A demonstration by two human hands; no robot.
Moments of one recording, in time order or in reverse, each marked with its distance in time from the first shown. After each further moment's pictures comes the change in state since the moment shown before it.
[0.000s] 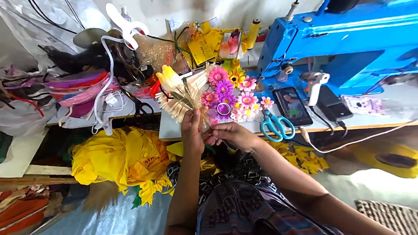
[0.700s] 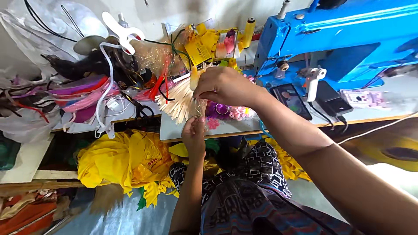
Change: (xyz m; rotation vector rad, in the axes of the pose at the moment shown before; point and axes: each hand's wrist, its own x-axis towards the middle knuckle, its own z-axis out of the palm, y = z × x) left_hand -0.012 -0.021 -0.007 0.309 0.111 0.173; right_hand 0.071 -0.121 -0.024 -1.293 -0.058 -0.741
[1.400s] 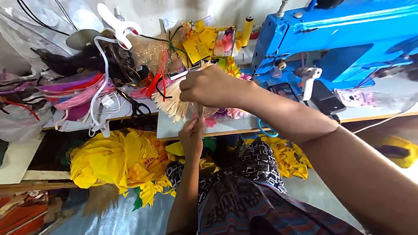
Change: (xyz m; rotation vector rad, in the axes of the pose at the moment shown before) left_hand -0.002 0.002 -0.010 0.241 -0.045 0.051; right_hand 0.032 -0.023 0.005 -0.311 -0.216 -0.157
